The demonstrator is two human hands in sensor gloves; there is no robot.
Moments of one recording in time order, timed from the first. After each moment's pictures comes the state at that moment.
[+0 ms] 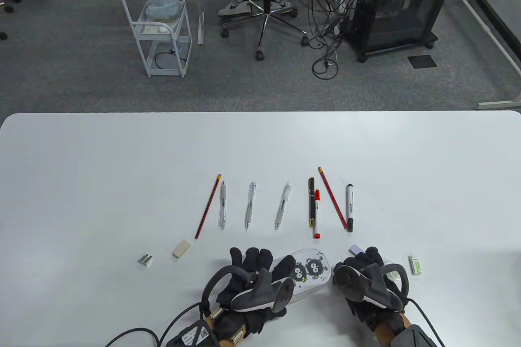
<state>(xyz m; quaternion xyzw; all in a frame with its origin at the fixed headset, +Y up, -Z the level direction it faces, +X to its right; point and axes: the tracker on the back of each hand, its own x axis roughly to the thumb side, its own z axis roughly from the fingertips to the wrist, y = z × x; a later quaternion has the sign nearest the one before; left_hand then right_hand) -0.051 -0.744 -0.256 -0.11 -0.28 -0.10 0.95 0.172 -0.736 -0.263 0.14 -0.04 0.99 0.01</state>
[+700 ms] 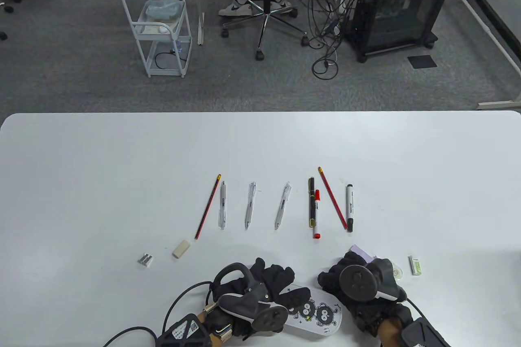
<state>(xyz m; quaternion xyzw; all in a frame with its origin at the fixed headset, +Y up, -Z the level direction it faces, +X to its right) -0.047 -0.747 -0.241 -0.04 -0.50 -0.11 0.86 0.173 -0.740 -0.265 0.23 0.00 0.96 0.15</state>
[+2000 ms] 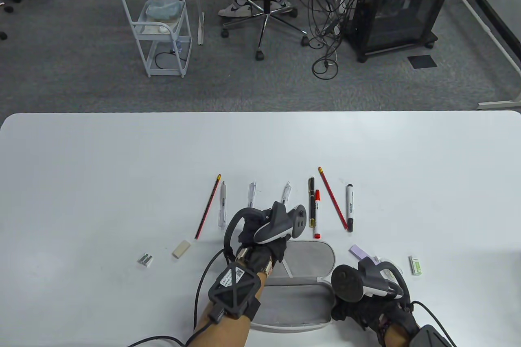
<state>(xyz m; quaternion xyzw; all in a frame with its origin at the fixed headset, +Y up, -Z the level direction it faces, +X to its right) -0.011 -0.716 -0.372 -0.08 -0.13 -0.13 0.98 0.169 -0.749 -0.260 0.23 0.19 0.95 0.01</state>
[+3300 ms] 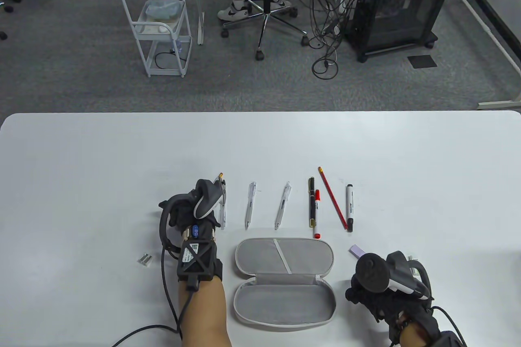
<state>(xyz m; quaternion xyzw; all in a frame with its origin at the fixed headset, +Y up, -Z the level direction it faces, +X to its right) -0.181 -0.743 -0.447 -0.15 0.15 -0.16 0.96 0.208 -0.722 -0.262 0.14 0.15 0.98 0.05</state>
